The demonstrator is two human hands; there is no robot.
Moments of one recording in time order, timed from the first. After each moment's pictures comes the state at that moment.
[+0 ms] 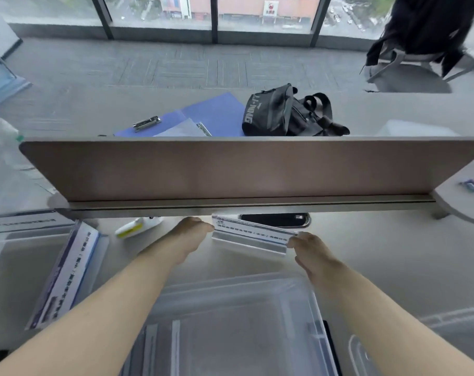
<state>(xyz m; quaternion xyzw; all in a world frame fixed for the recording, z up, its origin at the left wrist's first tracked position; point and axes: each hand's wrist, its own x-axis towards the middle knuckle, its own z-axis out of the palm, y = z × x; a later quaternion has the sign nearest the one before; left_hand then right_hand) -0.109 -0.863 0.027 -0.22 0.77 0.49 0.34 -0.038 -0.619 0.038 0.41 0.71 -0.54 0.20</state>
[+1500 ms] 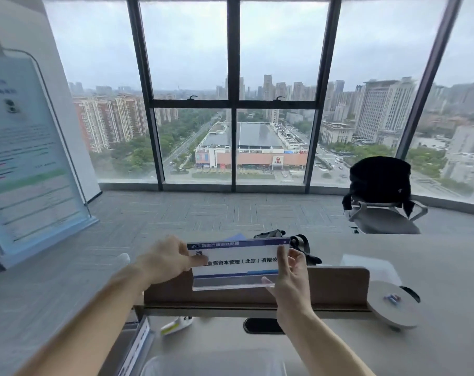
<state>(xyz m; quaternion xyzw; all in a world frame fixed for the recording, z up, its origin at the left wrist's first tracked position) 0.053 -0.920 0.452 0.02 0.94 0.34 0.09 0.092 -0.684 0.383 0.14 0.62 -0.76 -0.13</state>
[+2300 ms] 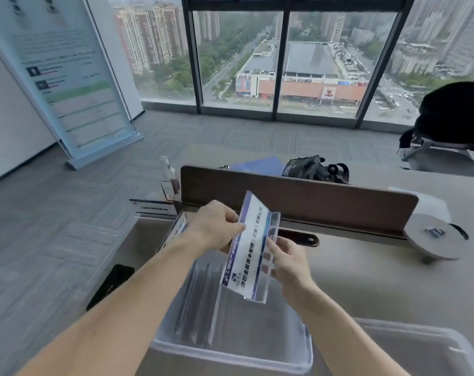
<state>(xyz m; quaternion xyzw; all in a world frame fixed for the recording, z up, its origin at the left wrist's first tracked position) 0.138 -0.879 0.325 -0.05 0.90 0.41 0.10 0.155 -0.708 0.236 0.17 0.68 -0.70 0.12</state>
